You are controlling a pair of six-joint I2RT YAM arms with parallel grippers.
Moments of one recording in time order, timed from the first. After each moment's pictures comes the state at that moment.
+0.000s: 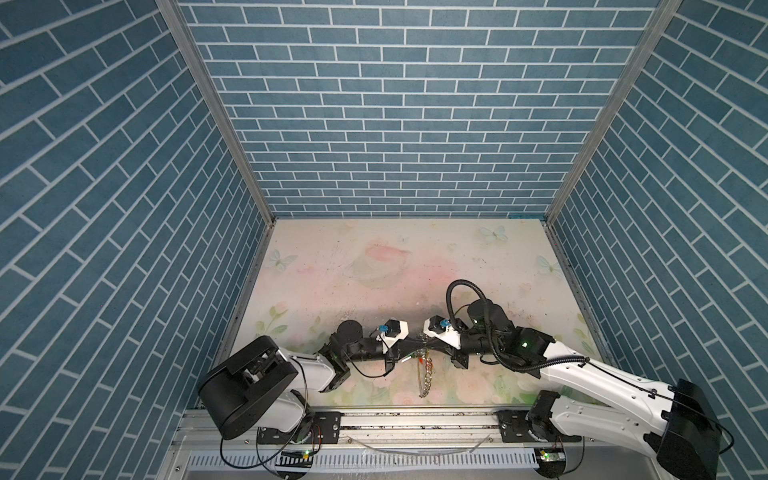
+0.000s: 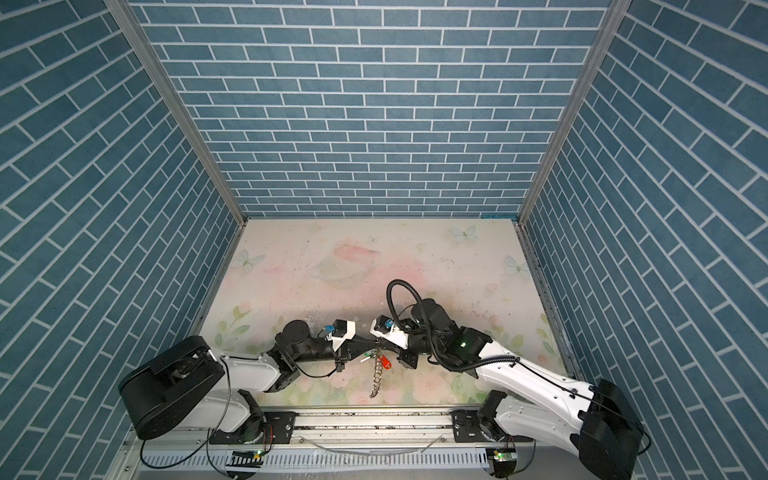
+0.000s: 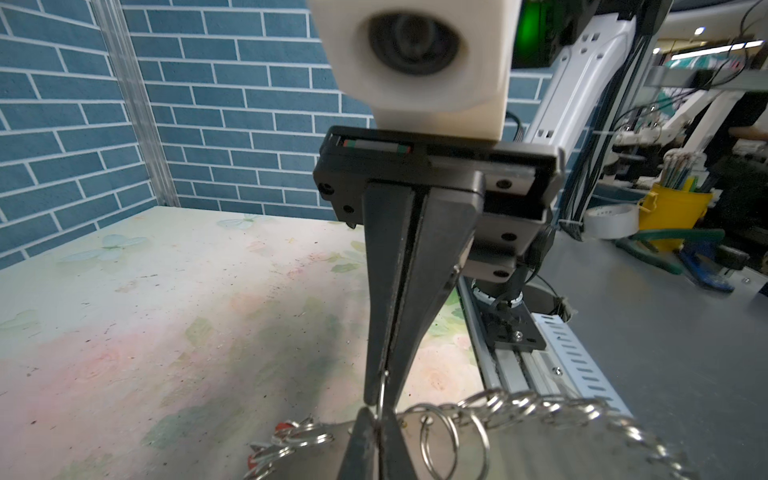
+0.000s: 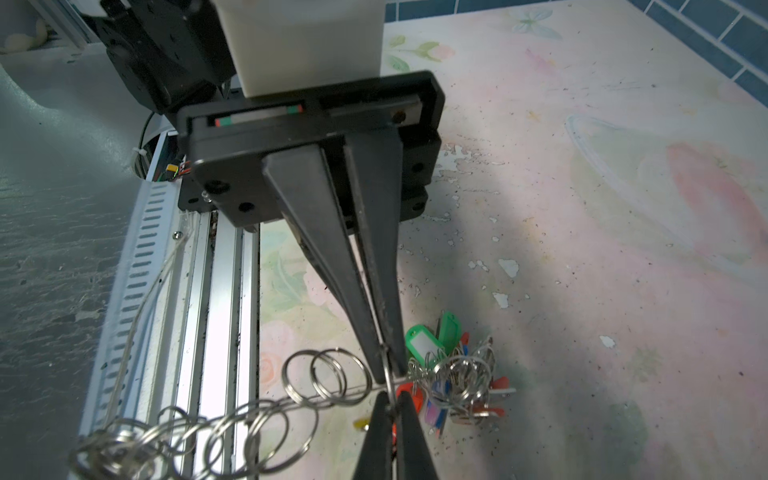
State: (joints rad) left arm -0.78 1.38 0.22 1.10 0.70 0.01; right arm 0.92 1.04 0.66 -0.31 -0.43 -0.33
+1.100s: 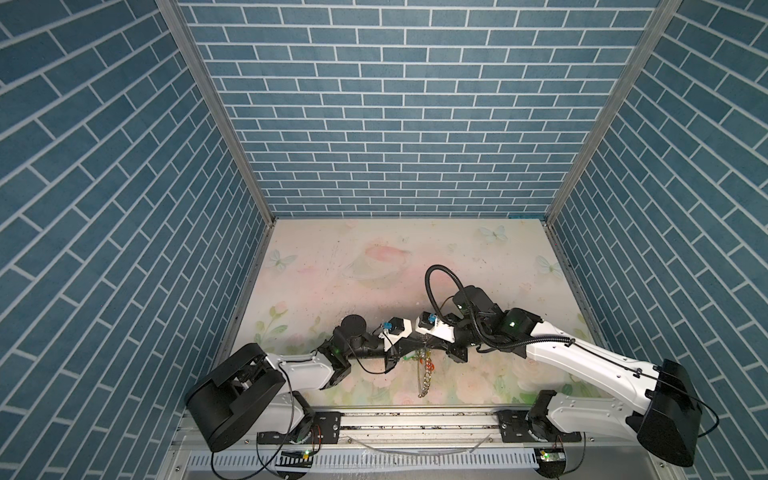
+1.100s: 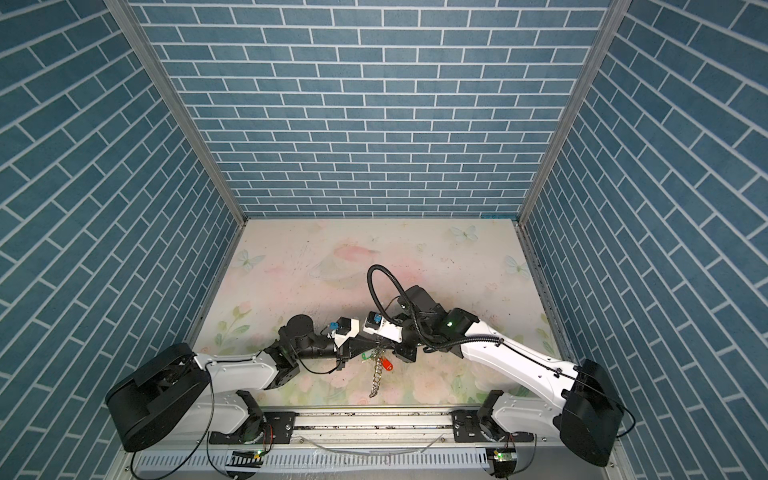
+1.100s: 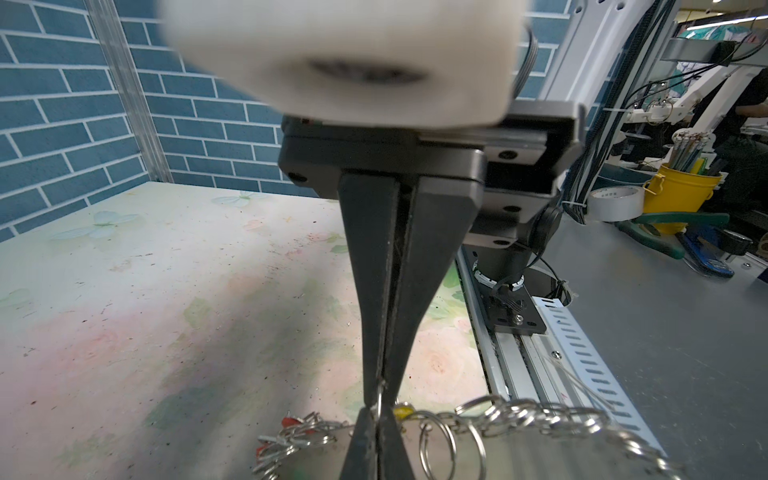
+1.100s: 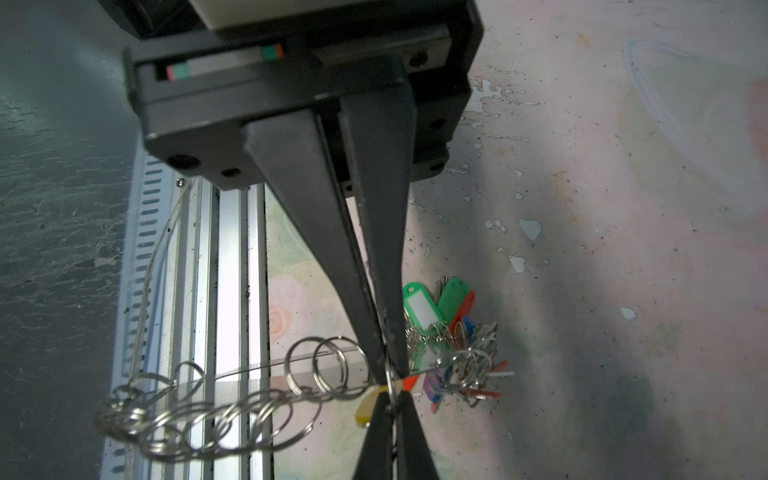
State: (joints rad) left arm -0.78 1.34 0.26 0.95 0.71 0.03; right arm 0.92 1.17 0.83 -0.53 -0.42 -0.42
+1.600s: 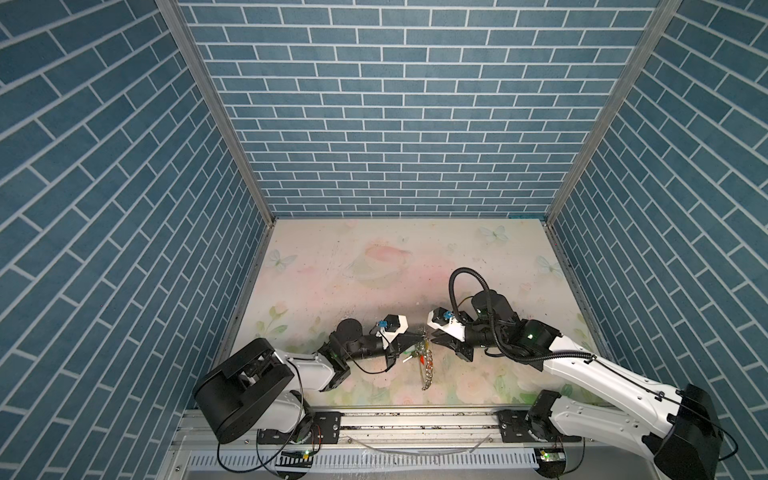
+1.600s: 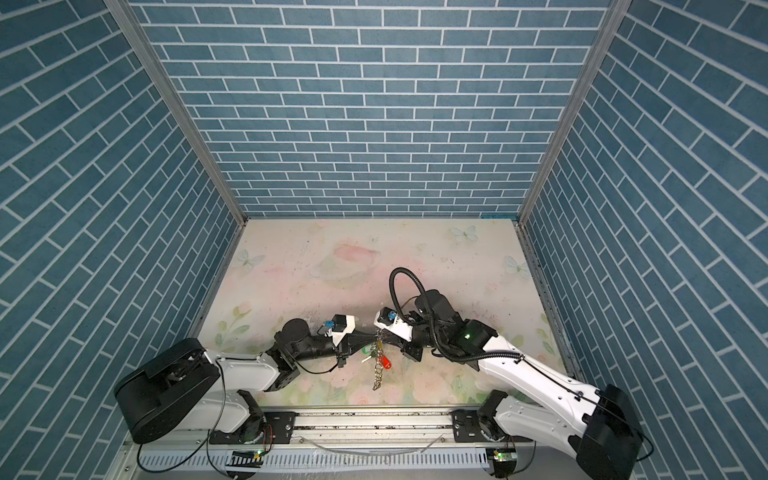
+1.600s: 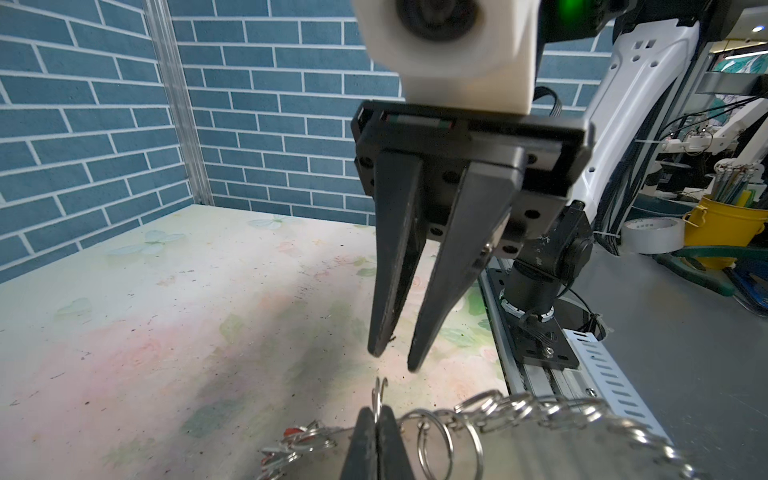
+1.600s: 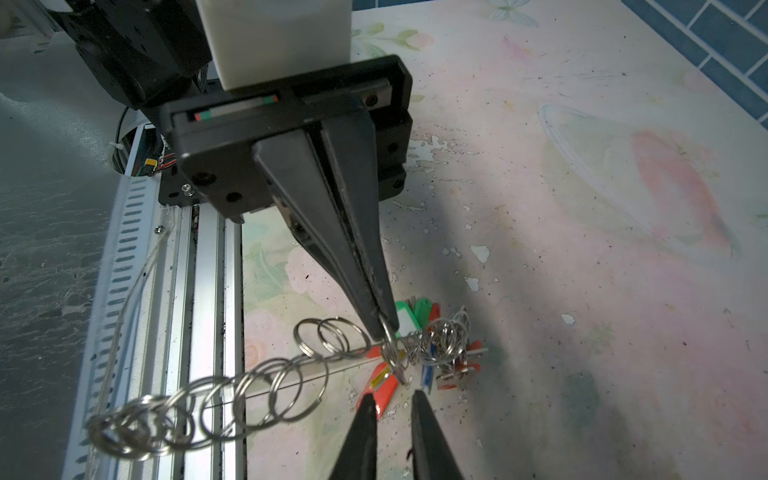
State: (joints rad) left arm -0.78 1.40 0.22 1.14 0.64 -0.03; right arm 0.87 1.03 0.70 -0.38 -0.43 -0.37
